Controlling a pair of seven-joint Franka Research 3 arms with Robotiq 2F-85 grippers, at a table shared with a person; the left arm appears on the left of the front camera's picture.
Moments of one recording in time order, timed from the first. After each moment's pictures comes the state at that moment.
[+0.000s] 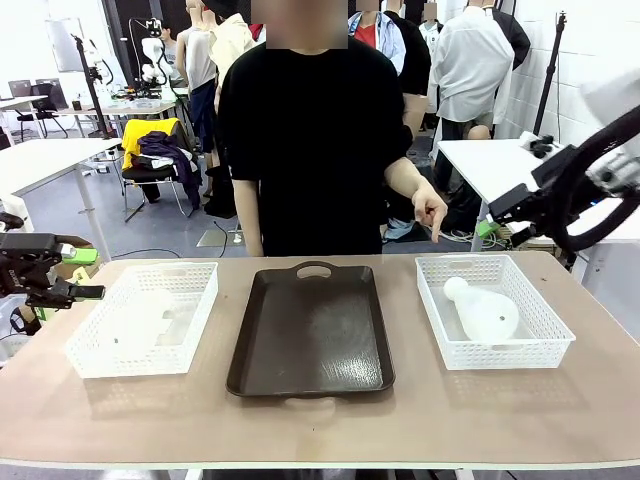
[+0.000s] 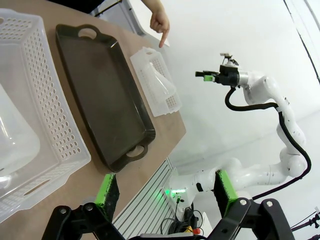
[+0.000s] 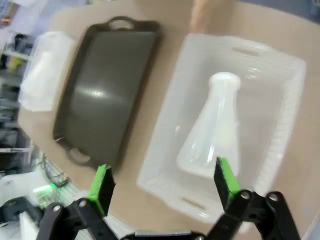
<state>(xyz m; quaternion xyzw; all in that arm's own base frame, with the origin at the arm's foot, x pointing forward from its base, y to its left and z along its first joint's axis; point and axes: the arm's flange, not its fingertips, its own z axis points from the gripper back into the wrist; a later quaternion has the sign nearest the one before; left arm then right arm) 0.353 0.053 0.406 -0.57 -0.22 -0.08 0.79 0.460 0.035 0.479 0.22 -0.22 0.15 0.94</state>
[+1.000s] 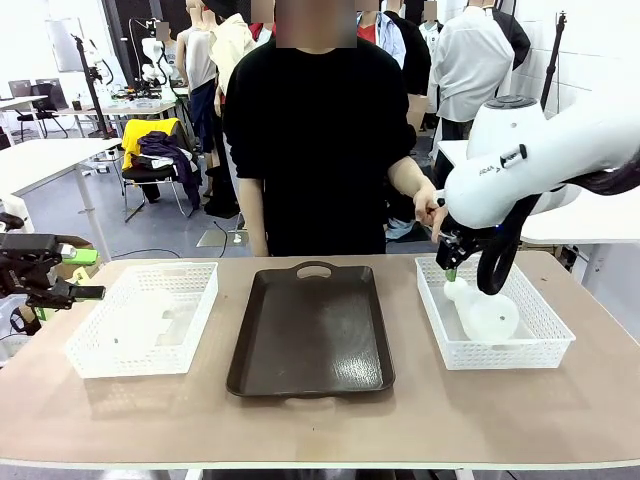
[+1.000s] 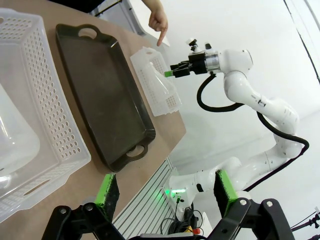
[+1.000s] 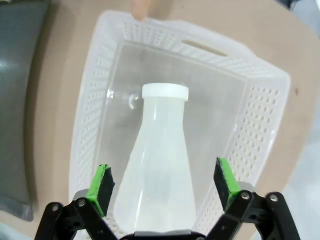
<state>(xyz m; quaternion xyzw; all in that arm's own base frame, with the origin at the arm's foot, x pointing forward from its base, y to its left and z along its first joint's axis) 0.353 0.053 0.406 -0.57 -0.22 -0.08 0.79 0.546 0.122 0.391 -0.04 -0.11 0.16 0.98</state>
